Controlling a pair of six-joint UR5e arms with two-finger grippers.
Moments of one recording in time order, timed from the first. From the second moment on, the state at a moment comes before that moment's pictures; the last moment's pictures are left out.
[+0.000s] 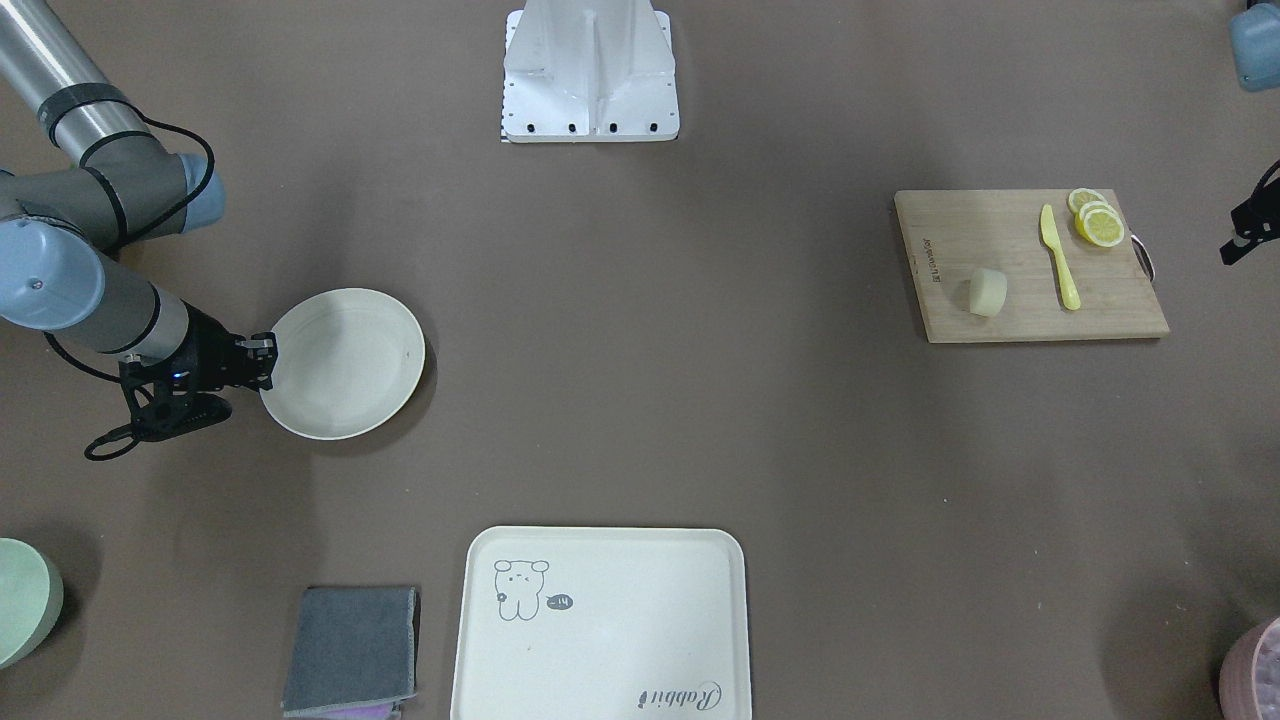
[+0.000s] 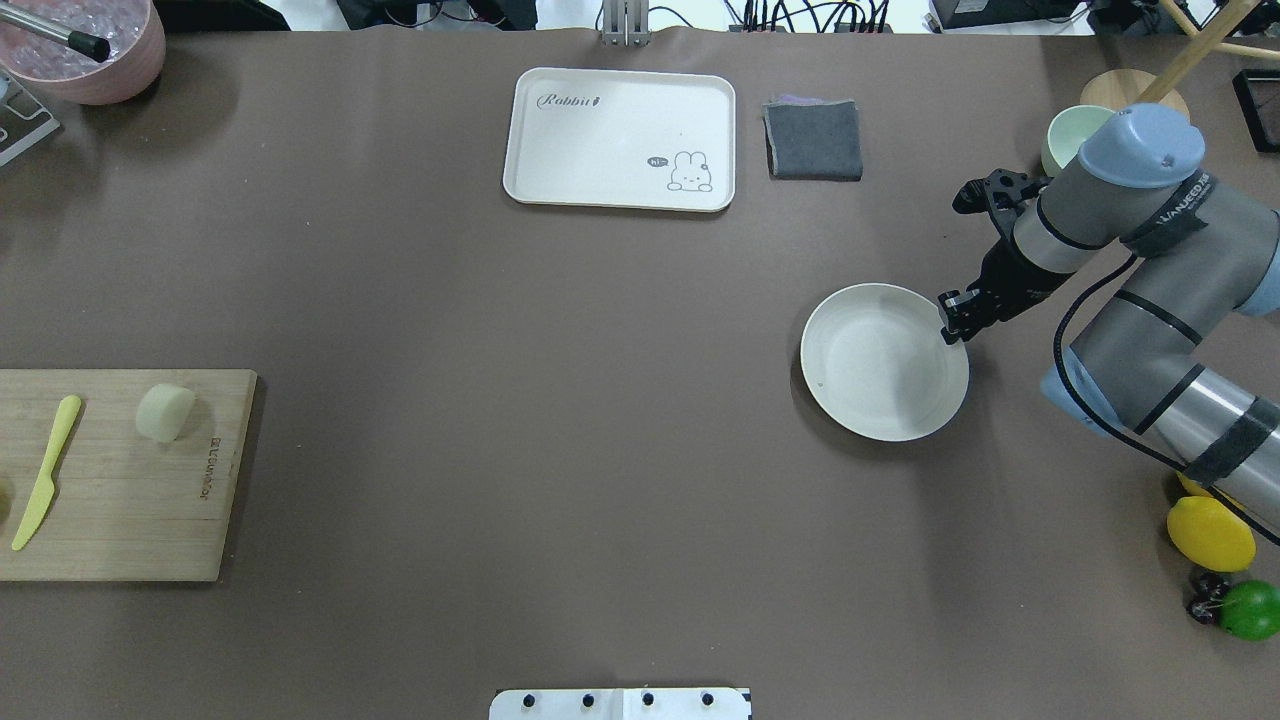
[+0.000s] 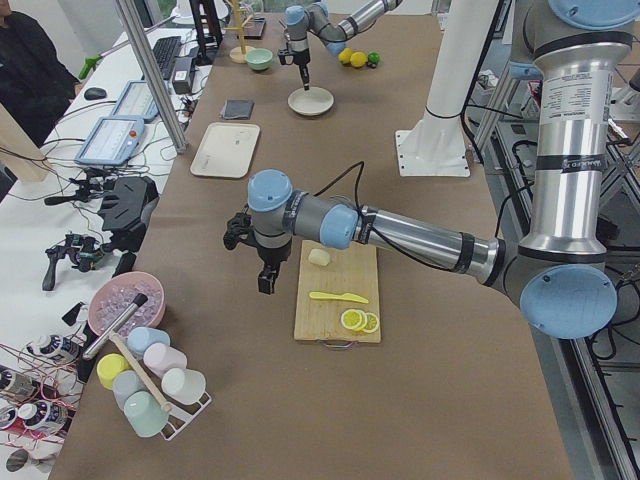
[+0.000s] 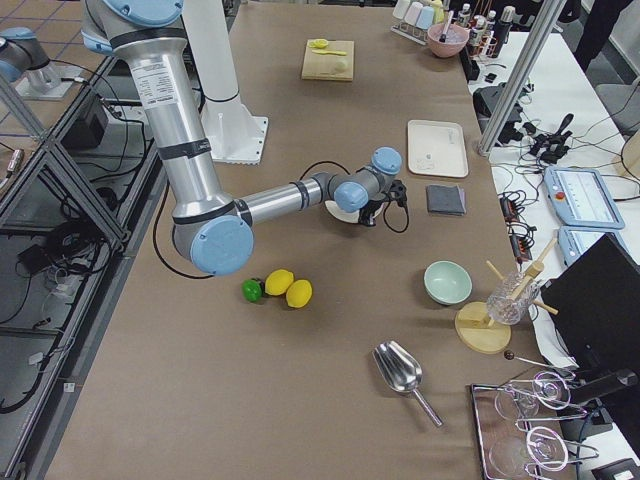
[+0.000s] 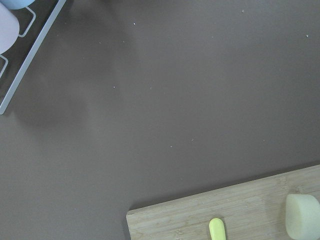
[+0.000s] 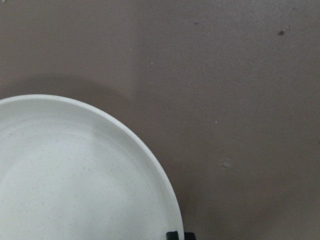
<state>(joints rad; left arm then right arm) -1.40 -1.56 -1.83 -1.61 -2.35 -0.10 0.89 -1.27 1.52 -1.25 2.31 0.61</state>
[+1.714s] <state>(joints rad) -0.87 -1.61 -1.80 -1.92 -2.14 -0.76 0.66 -1.01 1.54 -1.25 2.35 1.11</state>
